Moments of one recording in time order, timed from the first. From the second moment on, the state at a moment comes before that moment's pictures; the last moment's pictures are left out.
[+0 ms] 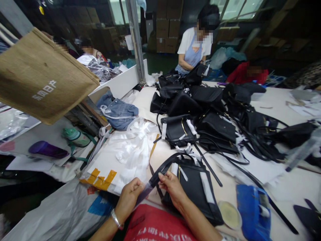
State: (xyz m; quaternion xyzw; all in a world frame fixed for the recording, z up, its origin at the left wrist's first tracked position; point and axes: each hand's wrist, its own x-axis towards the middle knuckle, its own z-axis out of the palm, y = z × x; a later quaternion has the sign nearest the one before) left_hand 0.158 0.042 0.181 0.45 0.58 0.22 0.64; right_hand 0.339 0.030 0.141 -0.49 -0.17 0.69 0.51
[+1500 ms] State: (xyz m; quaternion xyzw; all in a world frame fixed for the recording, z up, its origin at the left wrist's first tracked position) left_hand 0.161 0.078 0.171 0.36 0.30 0.00 0.88; right_hand 0.361 0.037 0.142 -0.46 -0.17 0.74 0.46
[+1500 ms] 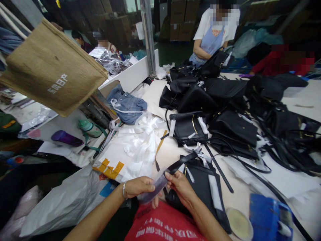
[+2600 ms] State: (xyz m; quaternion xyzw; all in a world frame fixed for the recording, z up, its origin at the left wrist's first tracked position) left_hand 0.174 0.045 0.209 0.73 0.49 0.20 0.43; right_hand 0.326 0.032 0.154 -0.49 -0.23 0.67 0.51
